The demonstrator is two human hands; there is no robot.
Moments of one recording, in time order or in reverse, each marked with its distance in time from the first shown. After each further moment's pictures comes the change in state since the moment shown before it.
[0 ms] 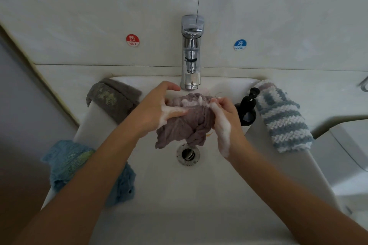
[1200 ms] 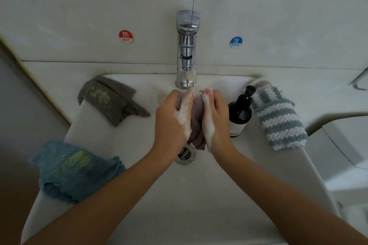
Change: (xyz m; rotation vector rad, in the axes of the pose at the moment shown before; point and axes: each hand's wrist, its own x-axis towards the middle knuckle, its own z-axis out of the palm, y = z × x) left_hand -0.012 0.002 0.068 -0.239 0.486 0.234; right_hand 0.003 0.014 0.012 -0.076 0.074 -0.355
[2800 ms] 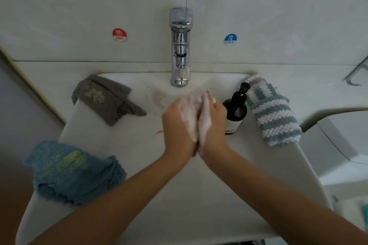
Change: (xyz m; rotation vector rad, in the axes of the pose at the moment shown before) left_hand -0.018 -0.002 0.023 -0.055 0.018 -0.077; right_hand -0.009 0.001 0.005 0.161 0.119 0.232
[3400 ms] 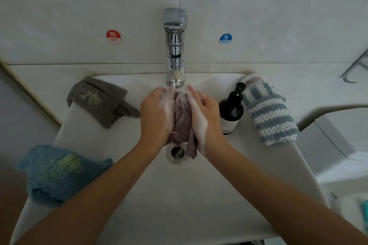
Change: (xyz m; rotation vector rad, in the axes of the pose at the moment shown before) left_hand 0.042 -0.014 -0.026 0.222 0.030 0.083; right_hand 0.002 -0.017 0.001 -0.008 -0.253 -0.060
